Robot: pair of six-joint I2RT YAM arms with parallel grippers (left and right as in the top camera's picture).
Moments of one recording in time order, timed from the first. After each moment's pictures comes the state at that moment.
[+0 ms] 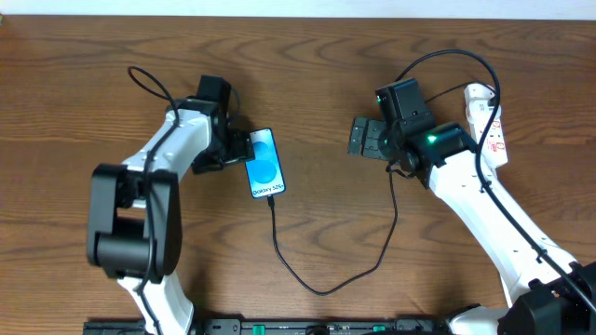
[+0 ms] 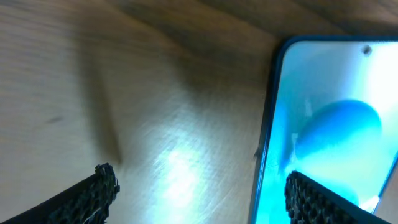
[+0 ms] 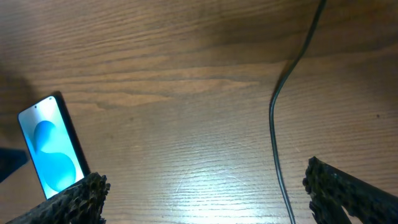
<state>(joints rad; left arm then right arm) -0.15 1.93 1.28 -0.80 0.06 -0.38 0.41 1.54 1.22 -0.73 0.07 0.55</state>
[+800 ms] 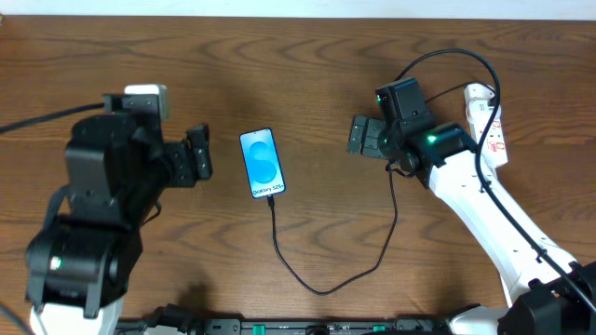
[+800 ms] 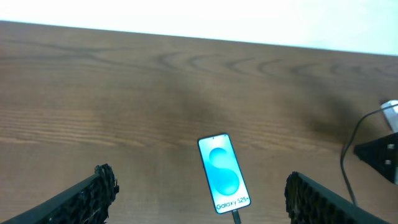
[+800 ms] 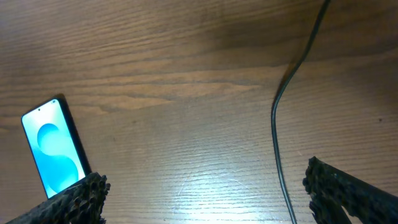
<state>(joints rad) -0.15 0.98 1.33 -0.95 0.00 -0.17 0.41 1.54 1.22 -0.71 0.07 0.55</state>
